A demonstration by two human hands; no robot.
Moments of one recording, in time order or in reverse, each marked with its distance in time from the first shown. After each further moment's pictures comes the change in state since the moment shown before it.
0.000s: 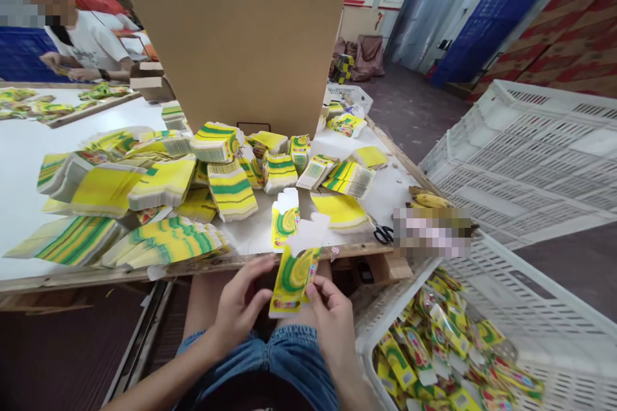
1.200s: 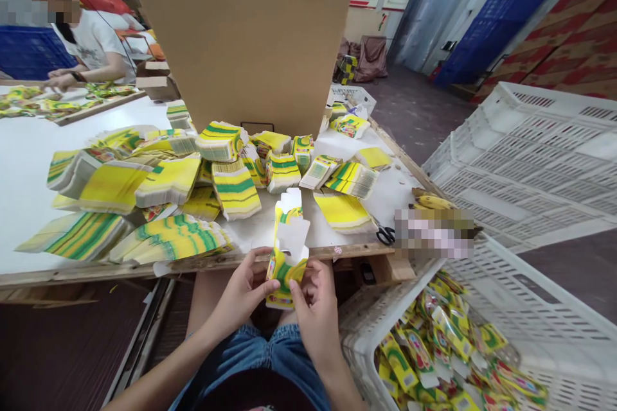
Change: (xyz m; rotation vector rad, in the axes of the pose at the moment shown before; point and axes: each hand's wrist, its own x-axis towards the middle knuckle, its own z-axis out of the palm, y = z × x) left_hand 0.006 0.006 -0.001 -0.439 -0.030 -0.597; right_hand -0.005 -0.004 0.029 -0.216 -0.067 -0.241
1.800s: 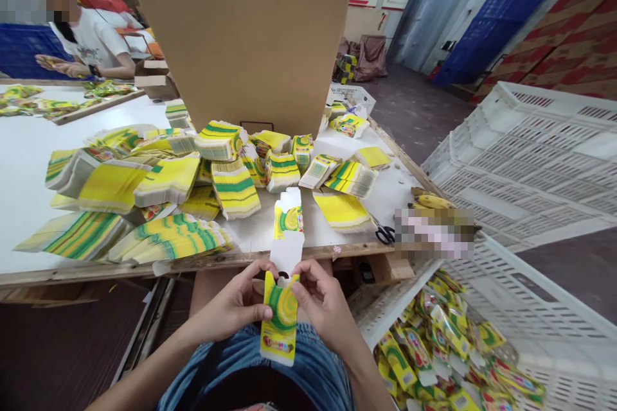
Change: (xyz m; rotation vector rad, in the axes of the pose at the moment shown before) left_hand -0.015 0.025 -0.008 -0.149 -0.369 -0.154; right_hand 0.015 -0.033 -0.031 -0.095 -0.376 -0.012
